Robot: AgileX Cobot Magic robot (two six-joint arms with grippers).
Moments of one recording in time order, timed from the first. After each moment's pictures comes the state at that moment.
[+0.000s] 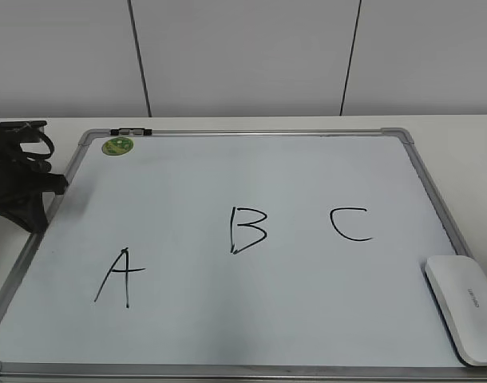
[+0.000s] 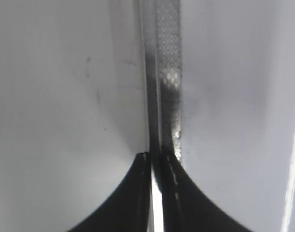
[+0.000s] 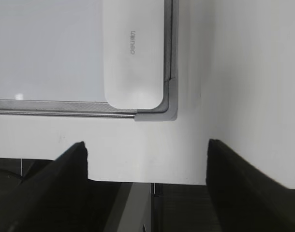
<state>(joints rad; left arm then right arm) -0.02 2.09 -1.39 -0.11 0.88 0.08 0.00 0.93 -0.69 0.08 1.09 -0.05</state>
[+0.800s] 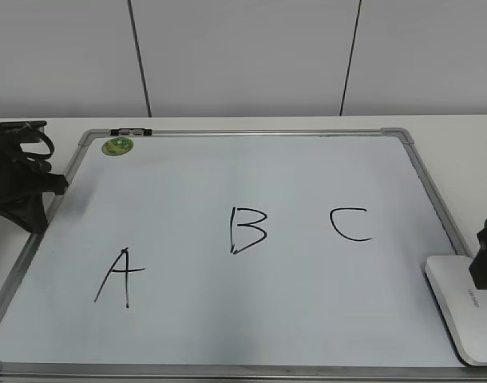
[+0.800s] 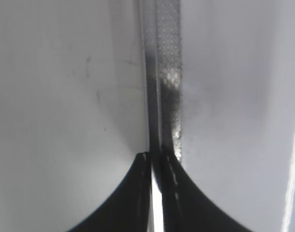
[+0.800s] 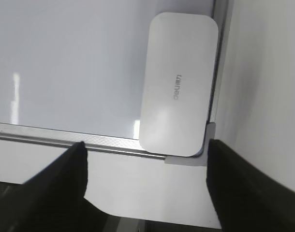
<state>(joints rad) -0.02 2.09 -1.39 -0.11 0.88 0.08 0.22 1.19 -0.79 0.01 0.97 0.10</state>
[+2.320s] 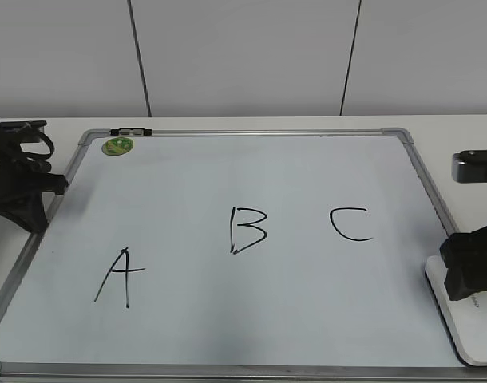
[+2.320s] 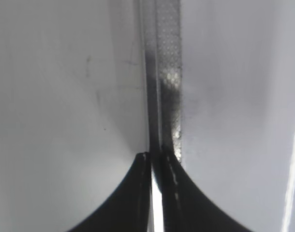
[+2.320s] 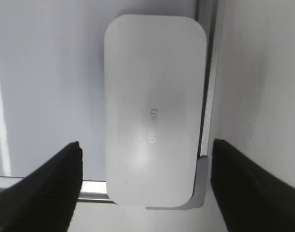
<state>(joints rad) -0.02 2.09 -1.39 -0.11 0.88 0.08 0.17 1.48 -0.79 -0.03 0.82 0.13</state>
